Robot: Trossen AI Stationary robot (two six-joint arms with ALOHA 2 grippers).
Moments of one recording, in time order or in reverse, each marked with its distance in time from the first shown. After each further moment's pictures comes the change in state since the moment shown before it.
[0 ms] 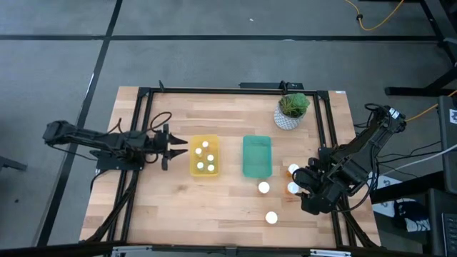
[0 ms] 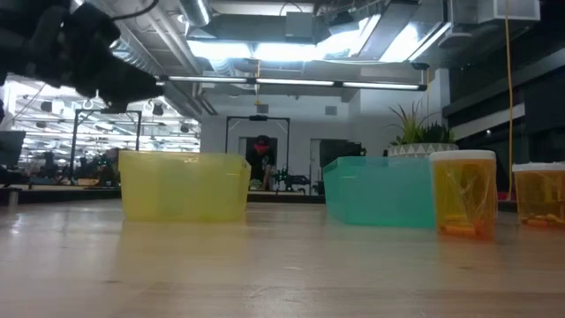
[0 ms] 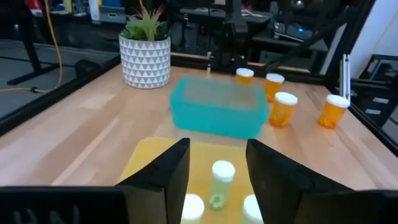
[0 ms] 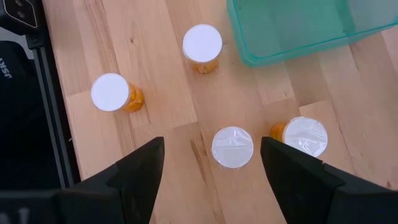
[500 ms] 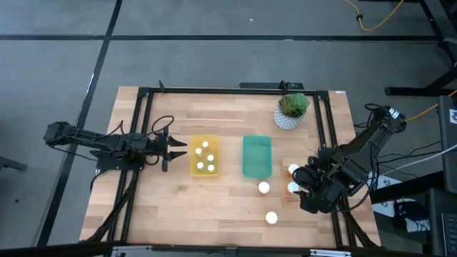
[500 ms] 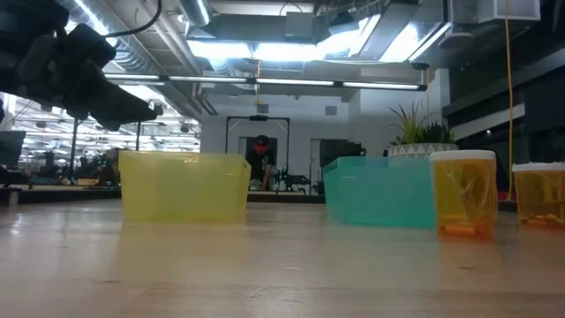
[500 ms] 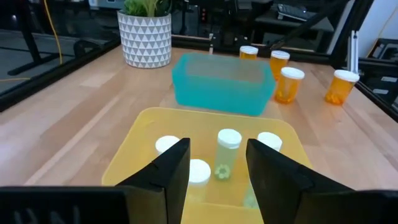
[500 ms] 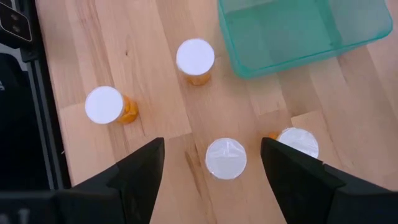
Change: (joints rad) left arm 0.000 -0.031 -0.077 -0.015 0.000 0.001; right arm 0.000 0.000 0.000 0.000 0.050 0.000
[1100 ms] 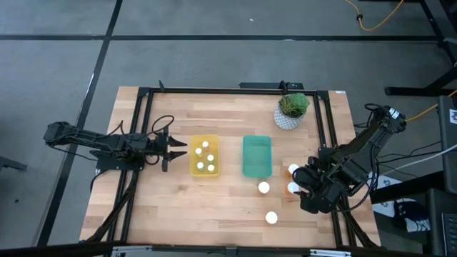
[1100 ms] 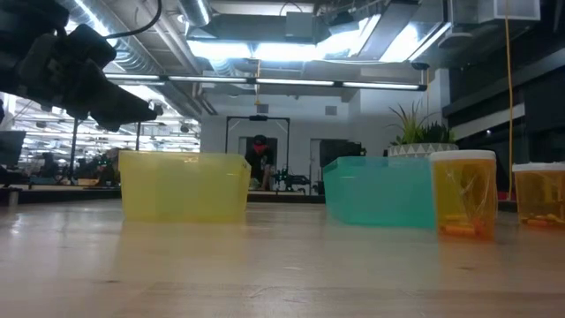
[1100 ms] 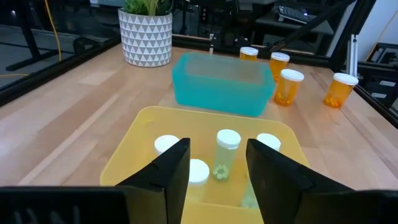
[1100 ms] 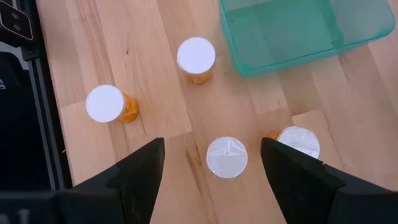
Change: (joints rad) left arm 0.000 0.000 0.000 0.000 0.000 -0.024; right arm 0.000 0.000 0.000 0.000 -0.008 -0.001
